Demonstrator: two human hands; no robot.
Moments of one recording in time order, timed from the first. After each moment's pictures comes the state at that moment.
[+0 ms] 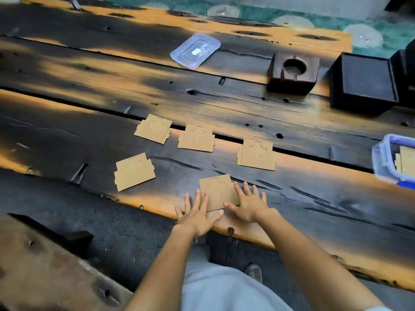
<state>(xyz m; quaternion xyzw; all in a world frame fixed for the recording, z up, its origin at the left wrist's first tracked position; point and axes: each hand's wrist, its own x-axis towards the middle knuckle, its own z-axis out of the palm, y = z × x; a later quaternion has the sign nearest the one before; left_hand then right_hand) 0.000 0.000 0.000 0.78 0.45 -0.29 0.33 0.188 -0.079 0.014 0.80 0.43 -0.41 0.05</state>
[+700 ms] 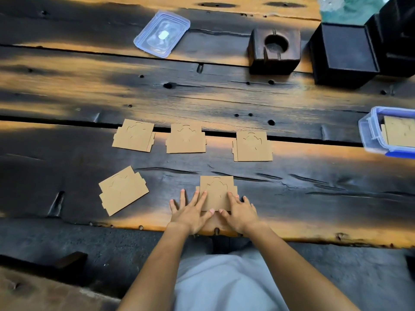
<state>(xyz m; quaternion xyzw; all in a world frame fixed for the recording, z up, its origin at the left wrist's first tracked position) -0.010 0.079 -0.032 0.84 0.32 -0.34 0.27 0.132 -0.056 -0.023 0.84 0.32 -0.44 0.02</state>
